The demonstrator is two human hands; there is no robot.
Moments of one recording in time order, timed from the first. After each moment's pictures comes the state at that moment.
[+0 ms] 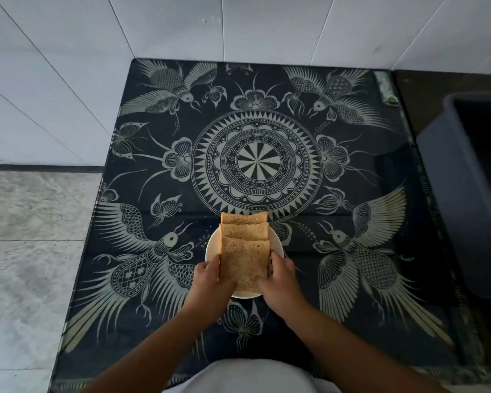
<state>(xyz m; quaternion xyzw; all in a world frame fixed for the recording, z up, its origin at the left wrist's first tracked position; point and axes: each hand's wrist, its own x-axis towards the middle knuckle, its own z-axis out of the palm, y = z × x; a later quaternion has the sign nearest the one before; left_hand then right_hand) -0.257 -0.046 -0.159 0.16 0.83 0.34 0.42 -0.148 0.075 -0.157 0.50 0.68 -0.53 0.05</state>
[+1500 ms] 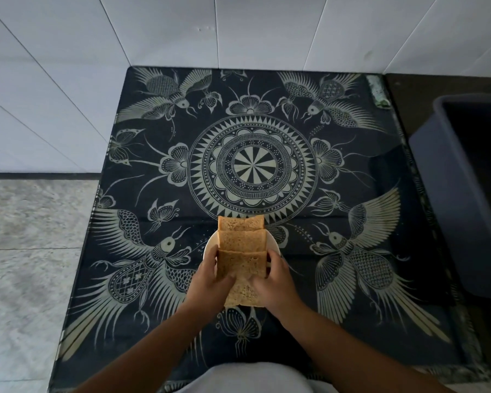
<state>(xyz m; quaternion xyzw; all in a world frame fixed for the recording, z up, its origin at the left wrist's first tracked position) -0.263 -0.040 -0.149 0.20 0.75 0.47 0.42 -0.155 0.073 -0.163 0.51 0.63 -0.58 -0.01</state>
